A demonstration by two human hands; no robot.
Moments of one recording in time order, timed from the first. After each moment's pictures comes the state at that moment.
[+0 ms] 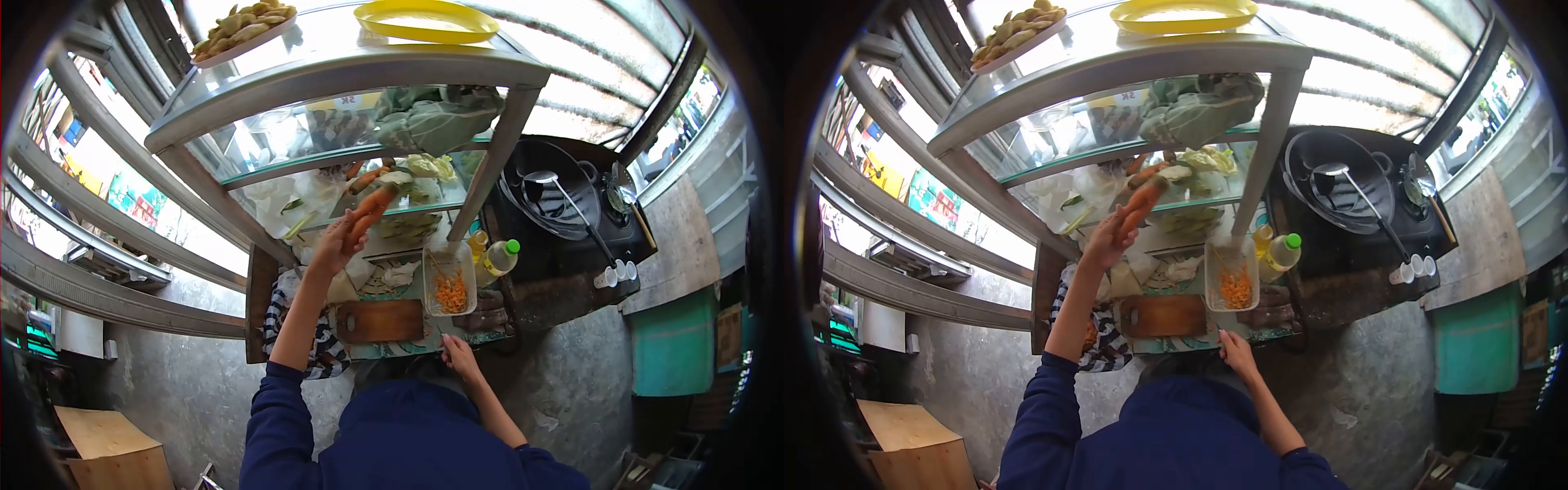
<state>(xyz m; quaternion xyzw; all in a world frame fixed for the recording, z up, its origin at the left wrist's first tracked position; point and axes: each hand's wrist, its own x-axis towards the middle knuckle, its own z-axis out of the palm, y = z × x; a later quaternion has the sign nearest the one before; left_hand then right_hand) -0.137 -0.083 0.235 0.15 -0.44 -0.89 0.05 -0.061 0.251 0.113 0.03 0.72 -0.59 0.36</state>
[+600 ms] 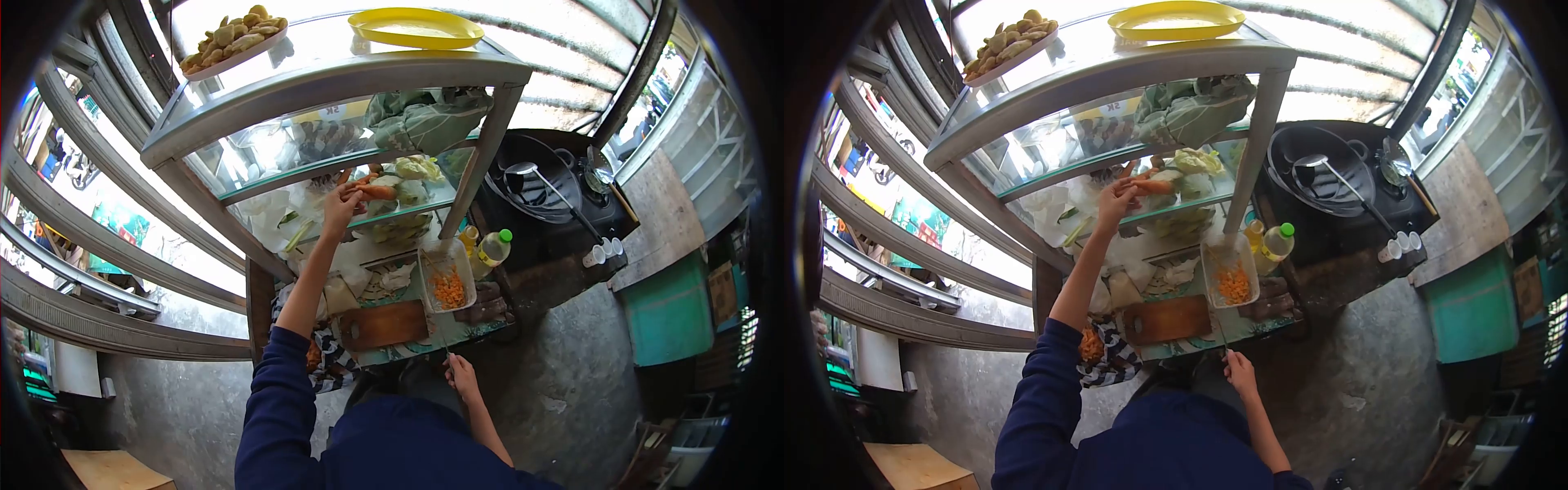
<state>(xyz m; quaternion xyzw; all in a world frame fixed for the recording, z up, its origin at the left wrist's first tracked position) -0.220 -0.118 0.209 0.09 -0.64 -0.75 0.13 0.014 0.241 0.116 0.16 0.69 -0.64 0.30</state>
